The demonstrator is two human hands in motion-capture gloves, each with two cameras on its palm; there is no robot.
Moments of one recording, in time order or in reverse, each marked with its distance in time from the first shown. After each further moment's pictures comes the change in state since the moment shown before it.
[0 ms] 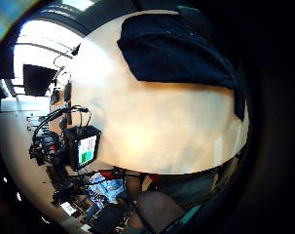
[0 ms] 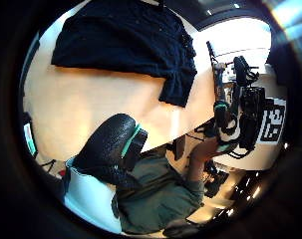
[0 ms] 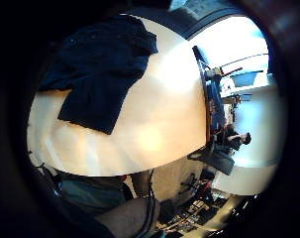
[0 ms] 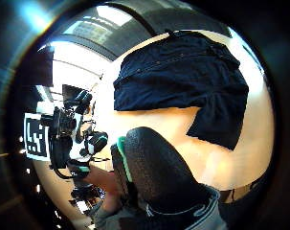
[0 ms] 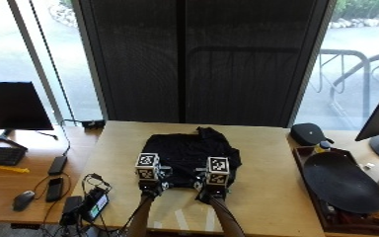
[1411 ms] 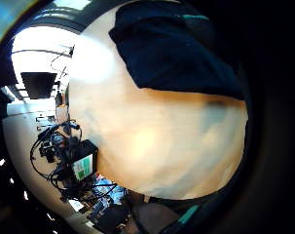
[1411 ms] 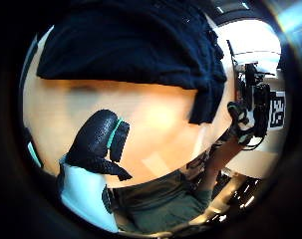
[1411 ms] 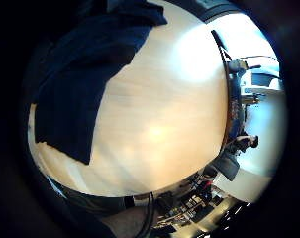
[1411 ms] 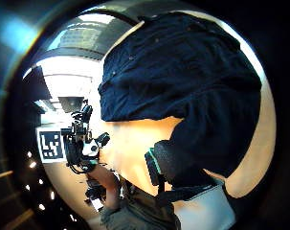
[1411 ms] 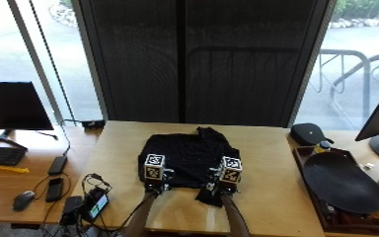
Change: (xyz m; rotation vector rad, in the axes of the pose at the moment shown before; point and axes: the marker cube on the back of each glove) left arm 0.004 -0.019 0.036 -0.150 -0.140 -0.042; right arm 0.030 -0.048 0.055 -0.074 -0.375 -0.247
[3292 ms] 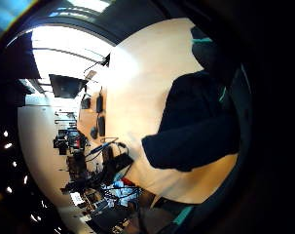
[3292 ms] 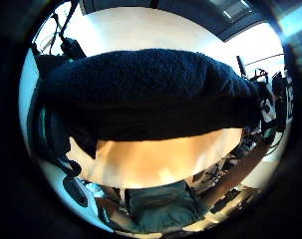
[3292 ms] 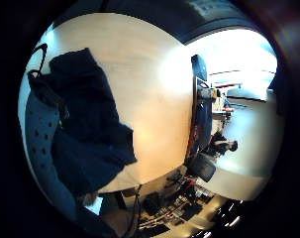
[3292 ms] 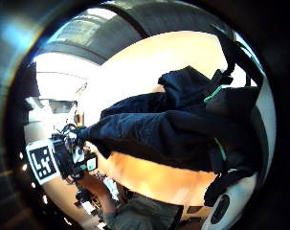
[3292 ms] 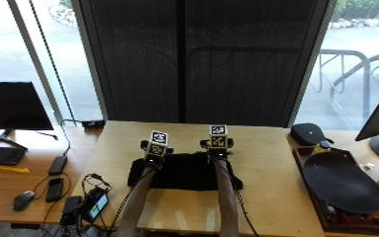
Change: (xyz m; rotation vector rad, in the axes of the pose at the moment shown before) left arm -0.026 -0.094 -0.096 0.295 -0.229 -0.083; right arm -0.033 -0.128 -0.076 -0.031 0.205 -0.040
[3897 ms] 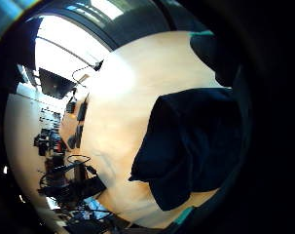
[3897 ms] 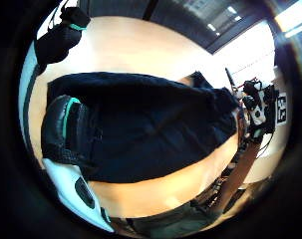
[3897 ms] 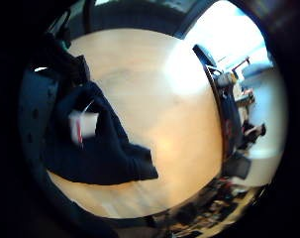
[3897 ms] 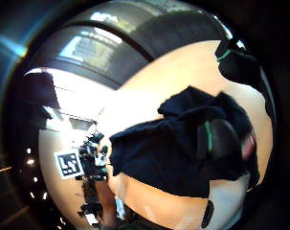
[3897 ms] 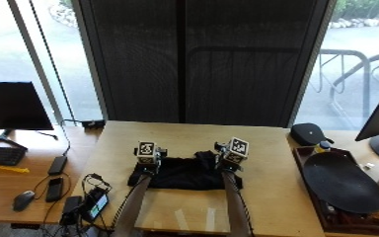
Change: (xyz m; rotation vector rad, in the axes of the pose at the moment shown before) left arm -0.016 -0.005 0.040 0.293 0.177 -0.078; right arm 0.077 0.034 0.005 0.435 0.031 0.461
